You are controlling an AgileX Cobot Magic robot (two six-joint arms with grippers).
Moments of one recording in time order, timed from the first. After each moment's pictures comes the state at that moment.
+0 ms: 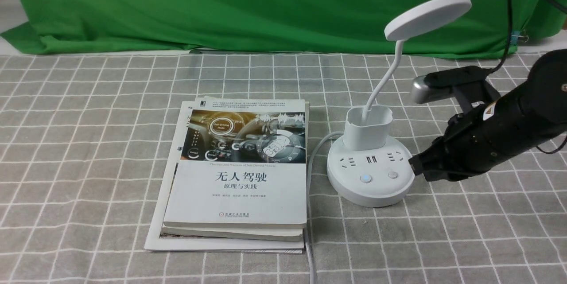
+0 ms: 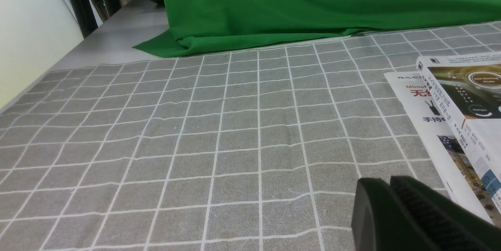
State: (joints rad) right arm 0.33 1.64 -1.08 0.19 0.68 -0.20; left arm 0.08 0.00 0.01 0.06 0.23 0.11
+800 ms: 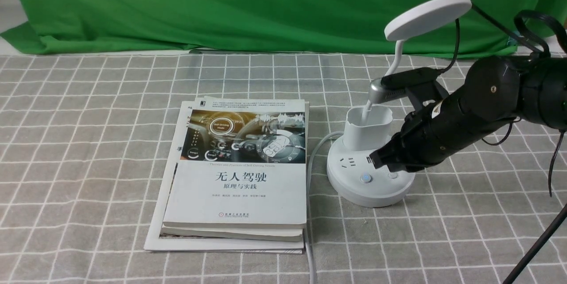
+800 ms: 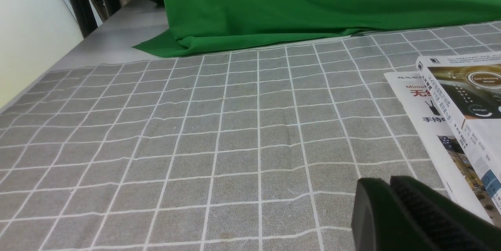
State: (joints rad) right arm 0.39 1.80 -1.17 0.19 0.58 -0.20; left arm 0.08 0.00 0.01 0.06 0.23 0.11
